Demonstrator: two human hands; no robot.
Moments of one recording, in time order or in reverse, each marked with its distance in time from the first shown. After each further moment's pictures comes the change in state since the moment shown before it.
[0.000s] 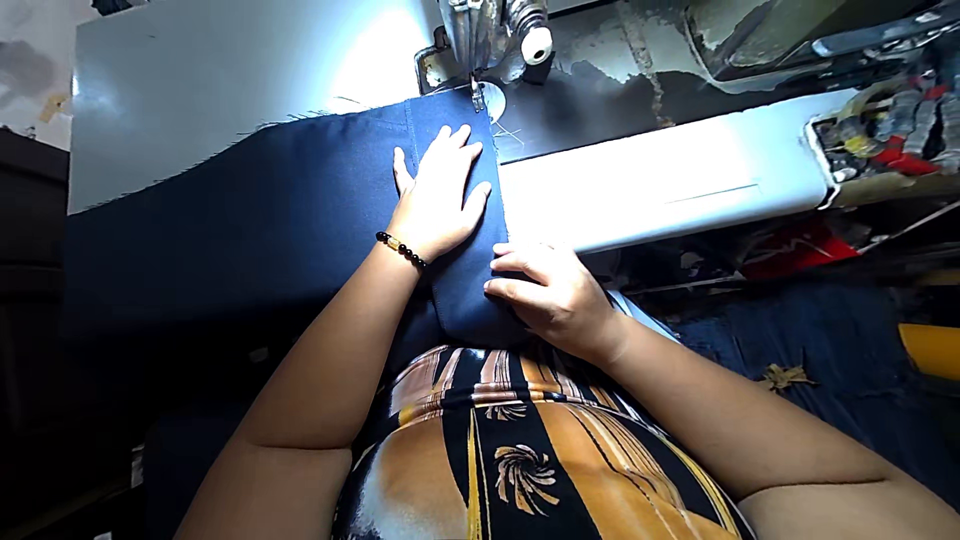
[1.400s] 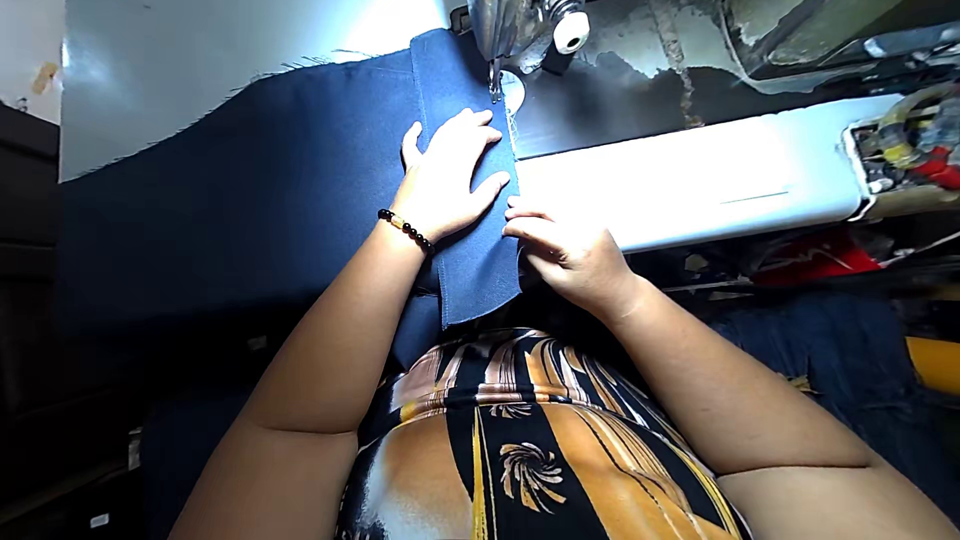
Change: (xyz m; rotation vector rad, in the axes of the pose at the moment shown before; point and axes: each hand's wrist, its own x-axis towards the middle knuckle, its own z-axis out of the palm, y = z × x) left_hand 0.016 -0.014 -0.003 0.013 0.016 0.066; right_hand 0.030 0.035 0.000 0.118 -0.020 0.138
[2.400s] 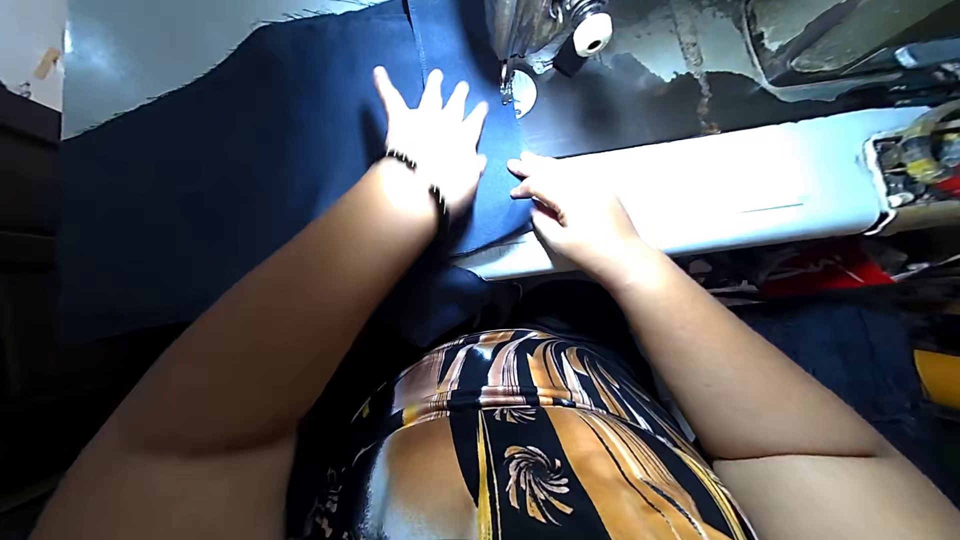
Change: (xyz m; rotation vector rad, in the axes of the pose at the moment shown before) left_hand 0.020 0.029 -0.064 0.401 -0.399 -0.128; right_hand 0.037 0.020 -0.009 -0.152 -0.161 0.098
